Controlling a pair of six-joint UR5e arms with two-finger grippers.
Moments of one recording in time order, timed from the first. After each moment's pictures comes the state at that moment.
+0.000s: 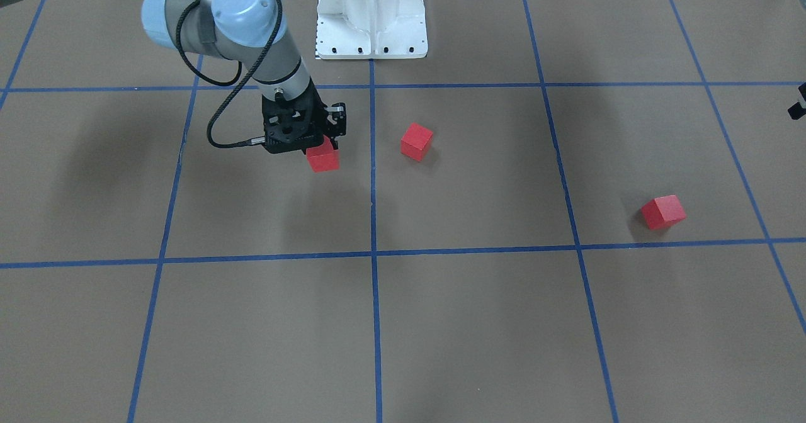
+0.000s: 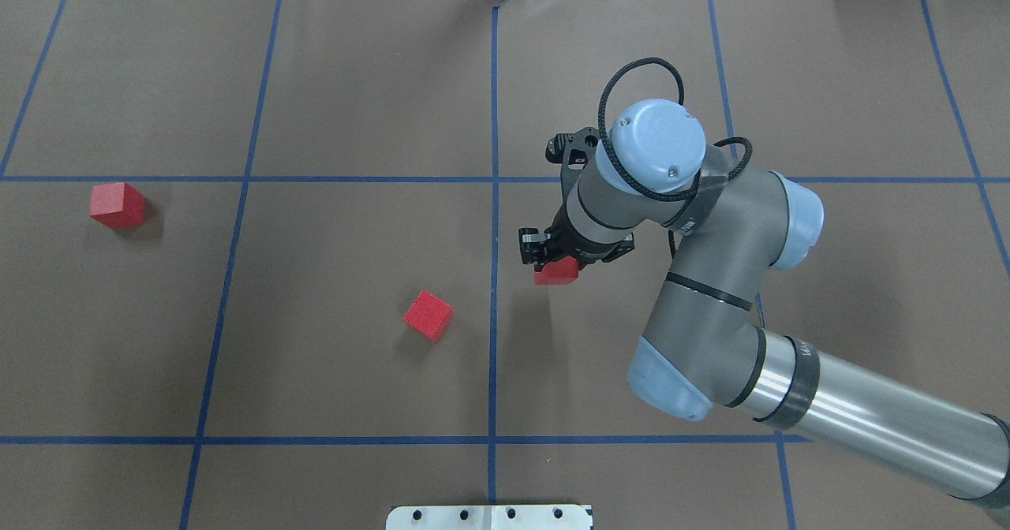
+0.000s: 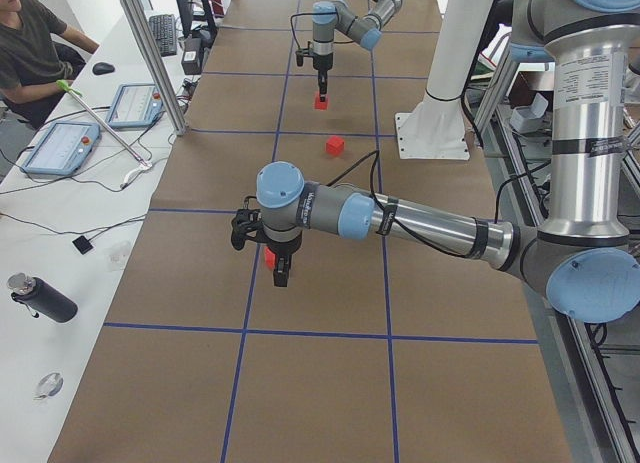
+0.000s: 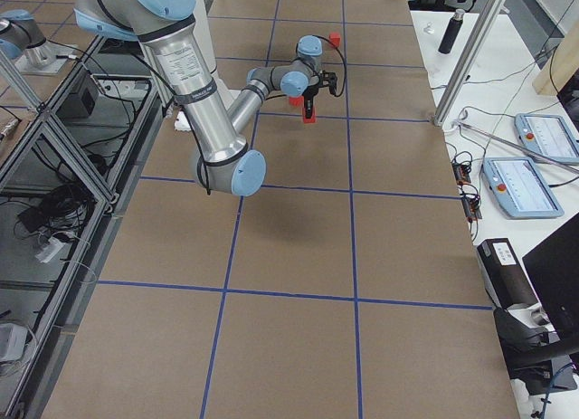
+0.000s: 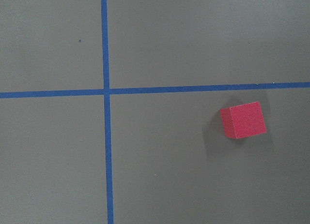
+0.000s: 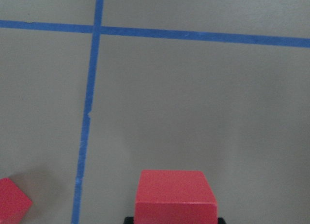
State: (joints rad) left arm -1.48 -1.50 -1.86 -1.56 -2.41 -0.18; right arm 0.55 -0.94 1.73 -1.50 1.98 1.17
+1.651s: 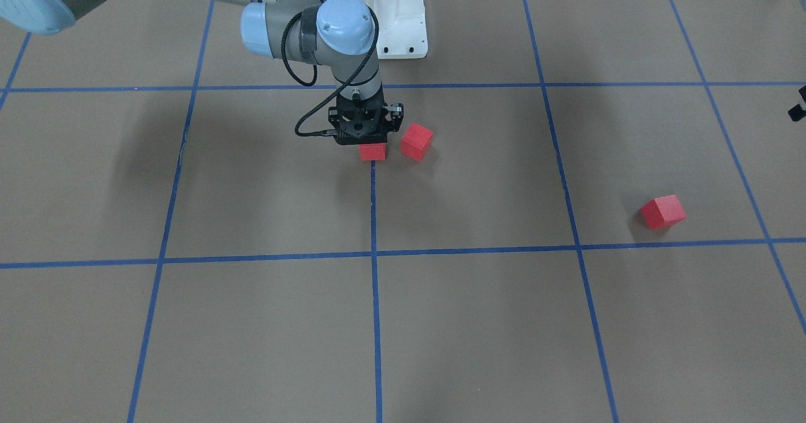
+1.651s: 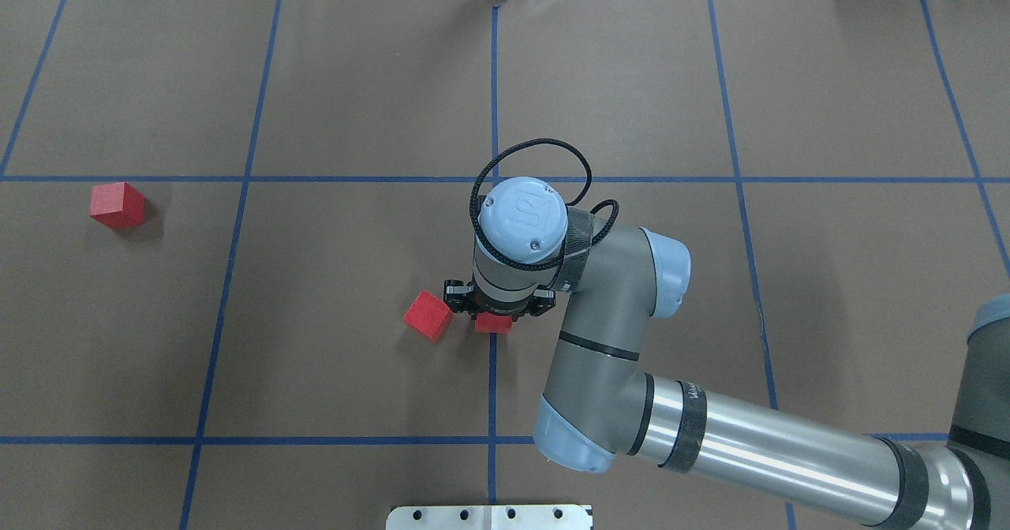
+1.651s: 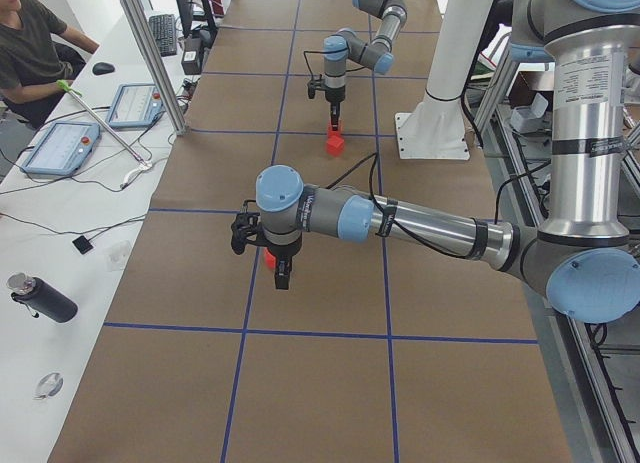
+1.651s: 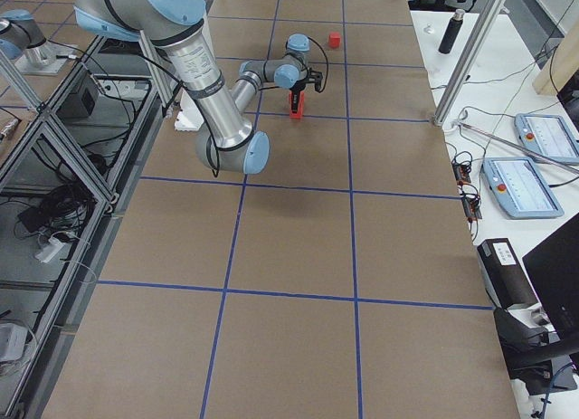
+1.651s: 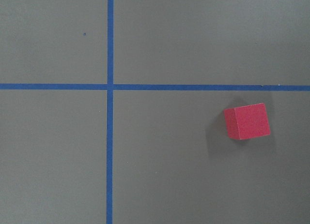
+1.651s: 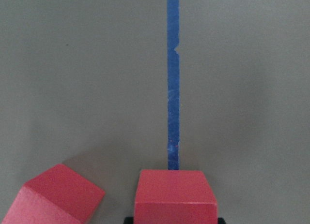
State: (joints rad) left arm -1.48 -1.50 -1.85 -1.56 -2.41 -0.21; right arm 0.42 -0.81 1.56 -1.50 1.90 1.32
